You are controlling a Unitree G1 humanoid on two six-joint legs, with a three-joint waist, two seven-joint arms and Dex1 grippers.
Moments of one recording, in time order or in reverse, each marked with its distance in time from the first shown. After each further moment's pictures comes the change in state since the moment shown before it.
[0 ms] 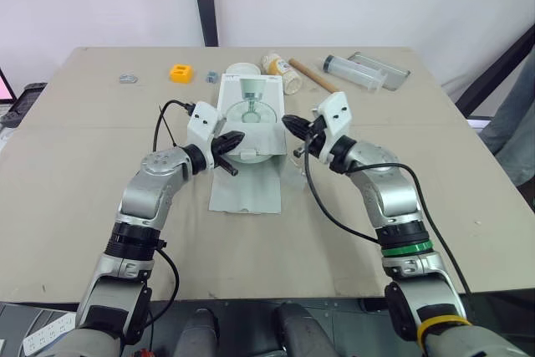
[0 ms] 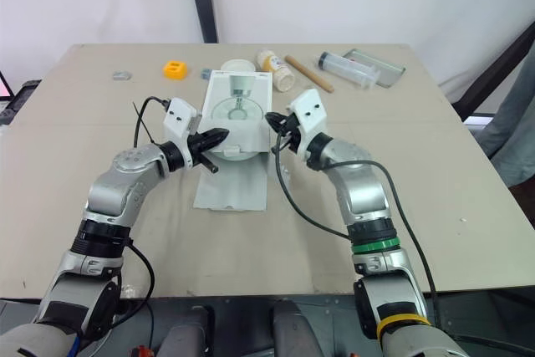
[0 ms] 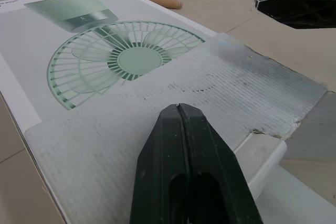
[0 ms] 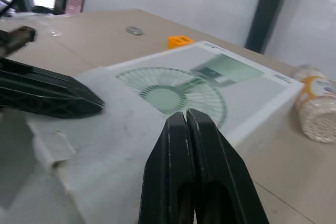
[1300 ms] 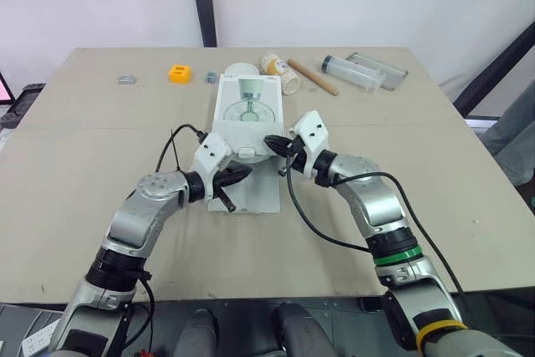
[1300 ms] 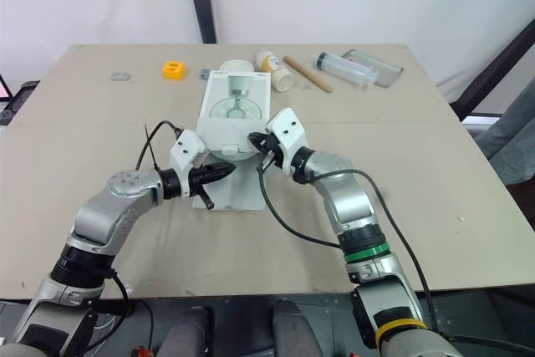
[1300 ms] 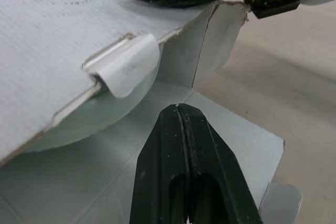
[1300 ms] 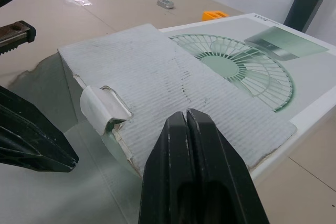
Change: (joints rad) left arm 0.162 0.117 -0.108 -0.227 -0.046 0.110 -0.099; right arm 0.033 0.005 0.076 0.031 -0.056 -0.016 -0.014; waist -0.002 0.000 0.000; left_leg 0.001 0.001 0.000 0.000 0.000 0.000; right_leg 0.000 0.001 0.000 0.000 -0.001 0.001
